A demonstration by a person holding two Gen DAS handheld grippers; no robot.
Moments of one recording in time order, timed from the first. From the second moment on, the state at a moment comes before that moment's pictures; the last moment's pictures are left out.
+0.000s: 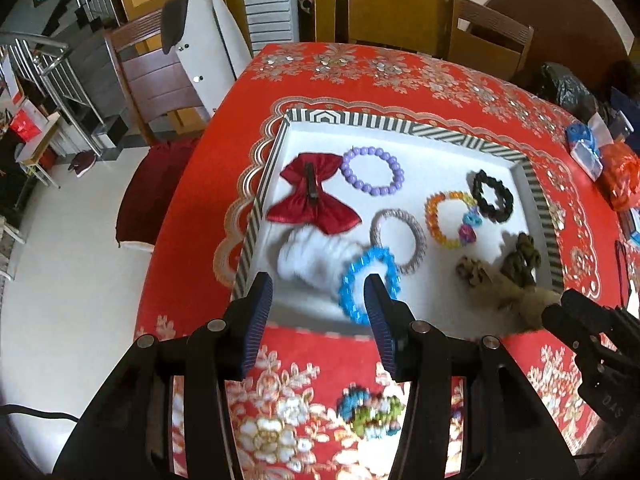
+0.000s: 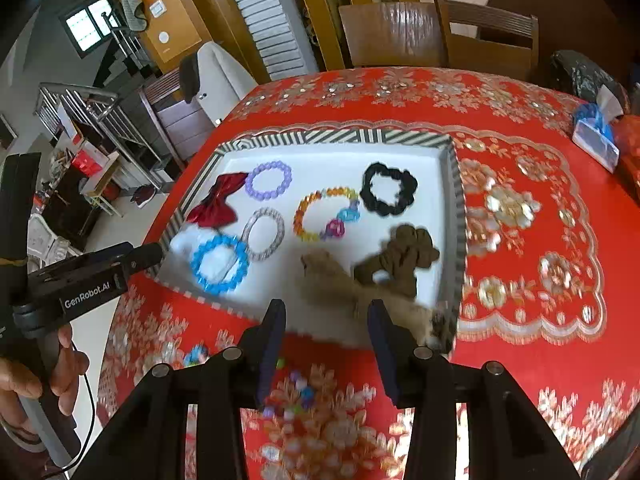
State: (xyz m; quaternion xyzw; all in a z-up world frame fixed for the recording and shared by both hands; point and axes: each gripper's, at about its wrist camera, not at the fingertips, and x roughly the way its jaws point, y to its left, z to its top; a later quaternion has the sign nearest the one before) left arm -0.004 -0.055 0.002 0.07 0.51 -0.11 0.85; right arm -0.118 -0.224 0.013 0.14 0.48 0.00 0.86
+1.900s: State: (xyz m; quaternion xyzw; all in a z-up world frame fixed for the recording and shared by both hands) left arm -0.104 -0.008 -0.032 0.02 0.57 -0.09 0.82; right arm -0.186 -0.205 -0.026 0.14 0.54 0.02 0.83
